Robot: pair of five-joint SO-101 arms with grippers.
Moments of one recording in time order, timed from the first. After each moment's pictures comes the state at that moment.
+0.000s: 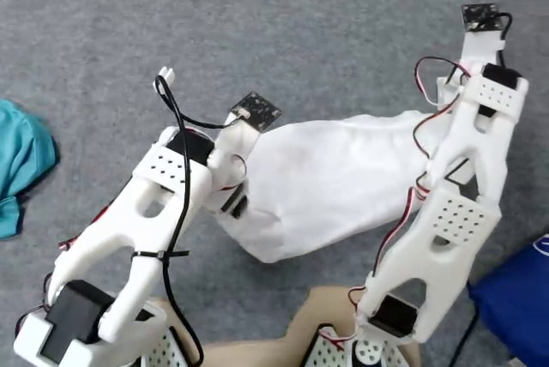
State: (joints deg) left arm 22.4 -15.5 31.5 71.2 -21.3; right arm 23.7 43.9 -32.7 58.3 15.2
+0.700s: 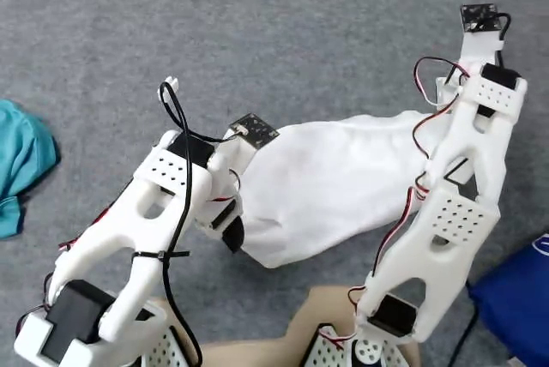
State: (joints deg) left arm 22.4 -15.5 34.0 79.3 -24.0; right arm 23.6 43.9 -32.3 58.3 15.2
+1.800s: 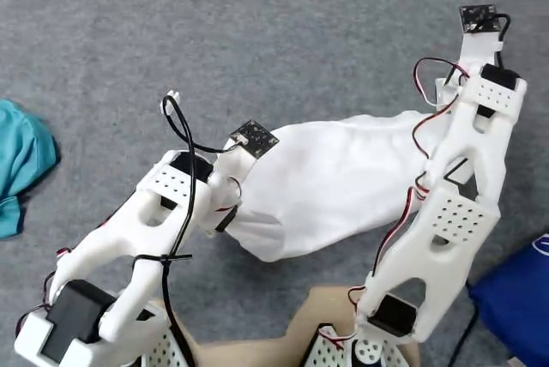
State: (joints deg) left arm 22.4 -15.5 44.0 61.7 -23.8; right arm 23.6 43.9 -32.3 58.3 15.2
